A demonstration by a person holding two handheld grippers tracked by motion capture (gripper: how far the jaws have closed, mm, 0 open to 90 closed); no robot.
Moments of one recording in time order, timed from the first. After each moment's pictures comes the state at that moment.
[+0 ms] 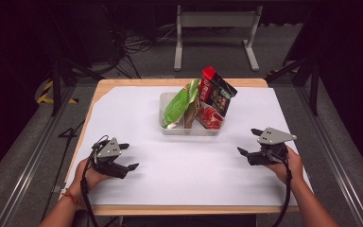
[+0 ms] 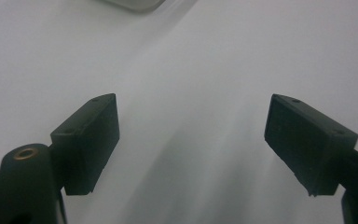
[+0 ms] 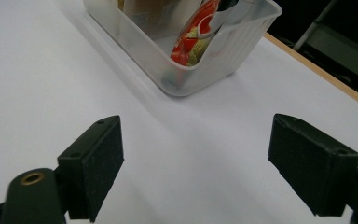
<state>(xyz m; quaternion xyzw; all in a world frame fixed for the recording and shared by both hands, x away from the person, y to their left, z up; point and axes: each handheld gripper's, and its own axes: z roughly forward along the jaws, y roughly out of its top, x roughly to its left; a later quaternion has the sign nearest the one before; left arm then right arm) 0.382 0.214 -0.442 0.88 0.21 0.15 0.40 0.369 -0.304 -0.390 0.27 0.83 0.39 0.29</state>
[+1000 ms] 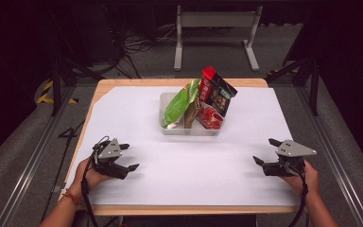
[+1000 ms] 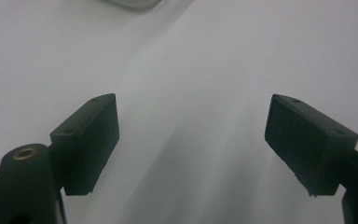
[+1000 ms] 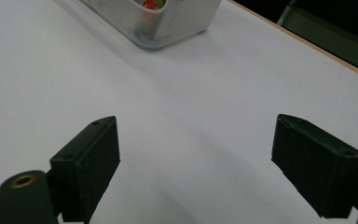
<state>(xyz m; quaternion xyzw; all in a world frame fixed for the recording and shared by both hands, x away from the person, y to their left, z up) 0.380 0.212 -0.442 0.88 0.20 0.15 0.40 0.341 -0.352 -0.413 0.32 0.81 0.39 0.30</state>
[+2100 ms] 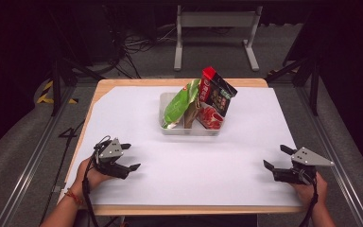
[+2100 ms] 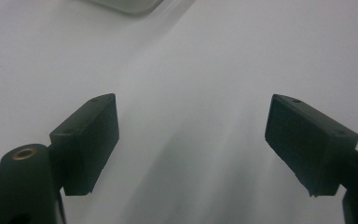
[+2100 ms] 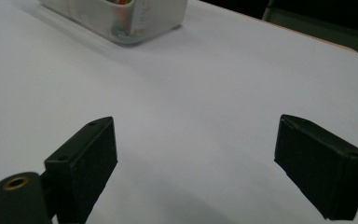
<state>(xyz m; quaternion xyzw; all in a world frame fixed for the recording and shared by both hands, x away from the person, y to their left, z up) 0.381 0.208 -0.442 0.88 0.20 0.15 0.40 0.323 -0.385 -0.435 0.36 0.77 0.43 0.31</state>
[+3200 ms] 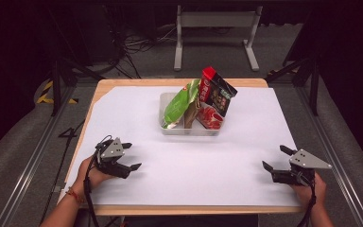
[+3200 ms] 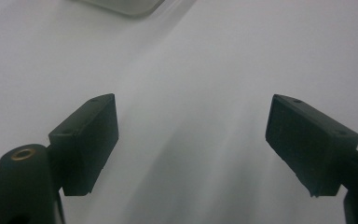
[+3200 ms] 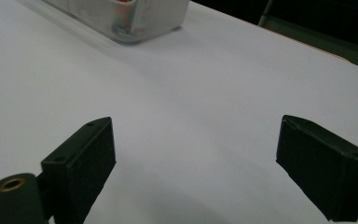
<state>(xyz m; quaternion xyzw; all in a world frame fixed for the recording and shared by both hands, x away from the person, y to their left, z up) 0.384 0.205 -0.443 0.88 0.20 0.15 0.40 0.321 -0.382 -0.438 0.35 0.77 0.43 0.32</state>
